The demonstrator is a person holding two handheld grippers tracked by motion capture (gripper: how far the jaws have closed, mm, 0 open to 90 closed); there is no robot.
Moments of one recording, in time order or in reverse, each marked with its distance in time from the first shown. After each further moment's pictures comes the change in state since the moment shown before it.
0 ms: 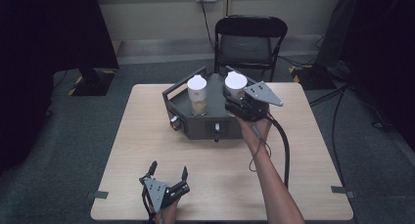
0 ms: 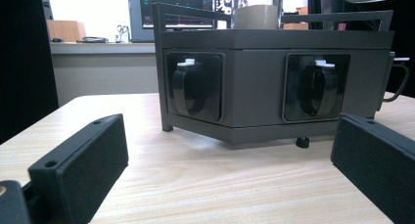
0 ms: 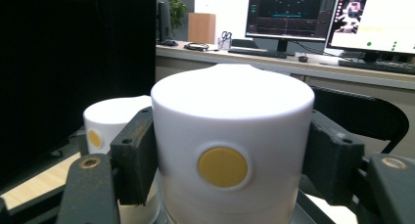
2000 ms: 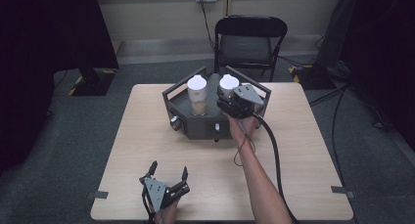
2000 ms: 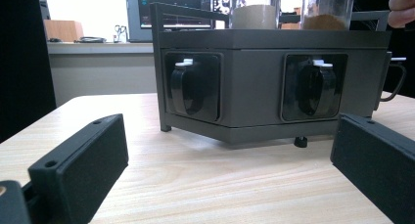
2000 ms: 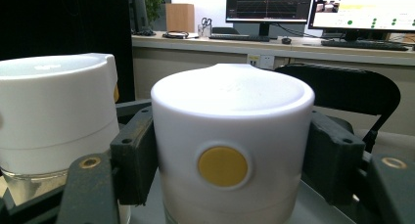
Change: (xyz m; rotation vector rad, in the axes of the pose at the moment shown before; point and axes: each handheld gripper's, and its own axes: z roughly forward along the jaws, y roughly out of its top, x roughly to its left) left arm 0.001 0.000 0.000 -0.001 -0.009 -0.003; right arm 0.017 -0.041 0.051 0.034 -0.085 0.036
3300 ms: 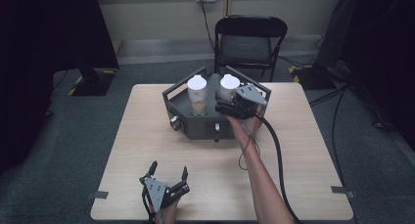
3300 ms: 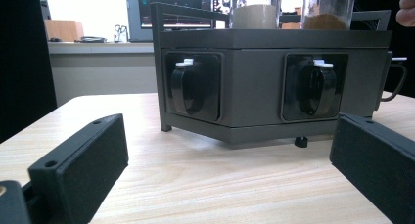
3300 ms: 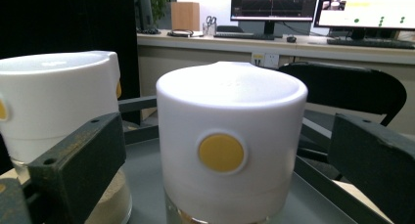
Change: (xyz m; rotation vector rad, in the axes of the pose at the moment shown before) left arm -0.001 0.000 0.000 0.001 0.003 0.001; right arm -0.009 -0.001 -0.007 -0.003 0.023 0.000
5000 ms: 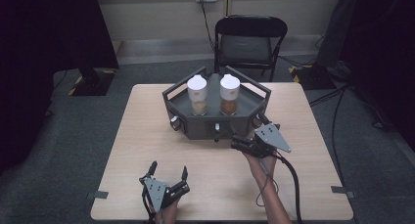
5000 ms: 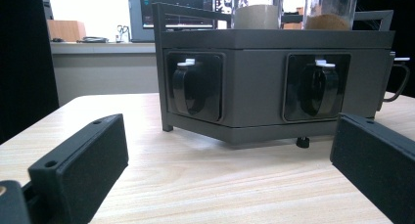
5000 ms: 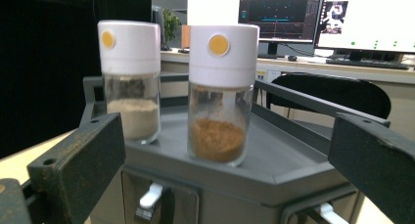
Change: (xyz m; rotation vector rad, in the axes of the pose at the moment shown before) left arm -0.001 0.000 0.000 -0.001 0.007 0.001; right arm -0.009 -0.060 -0.103 -0.091 0.034 -0.038
